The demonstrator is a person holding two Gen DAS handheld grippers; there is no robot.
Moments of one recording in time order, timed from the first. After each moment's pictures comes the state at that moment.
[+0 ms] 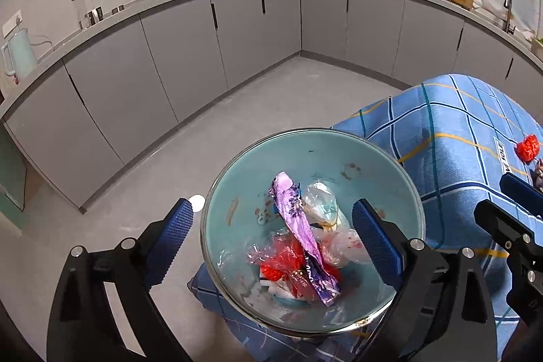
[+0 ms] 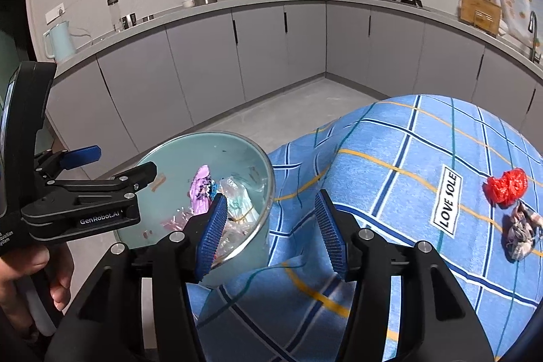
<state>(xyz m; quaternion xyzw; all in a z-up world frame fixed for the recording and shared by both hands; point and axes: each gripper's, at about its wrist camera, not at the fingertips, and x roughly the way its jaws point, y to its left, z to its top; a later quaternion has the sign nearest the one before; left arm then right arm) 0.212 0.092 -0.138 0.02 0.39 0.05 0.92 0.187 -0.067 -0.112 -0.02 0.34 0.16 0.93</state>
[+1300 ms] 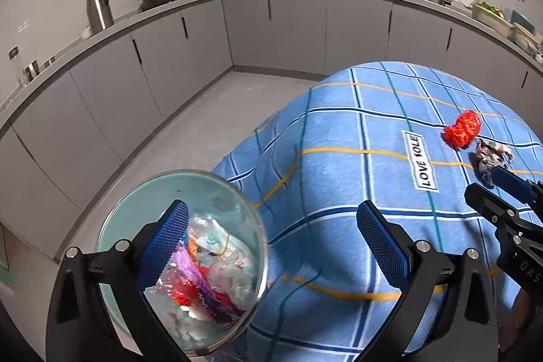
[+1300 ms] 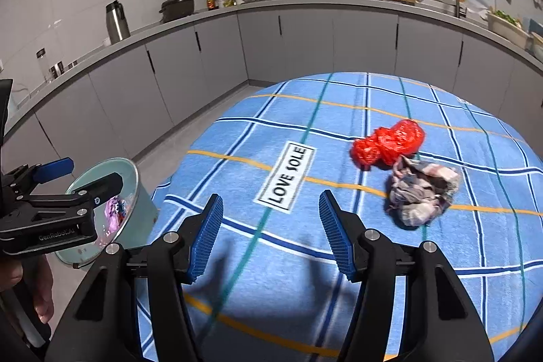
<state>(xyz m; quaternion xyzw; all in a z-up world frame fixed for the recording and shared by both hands) 0.227 -0.053 -0.123 0.08 0.37 -0.07 0.92 0.167 -0.216 -0.116 0.06 0.32 0.02 0.94</state>
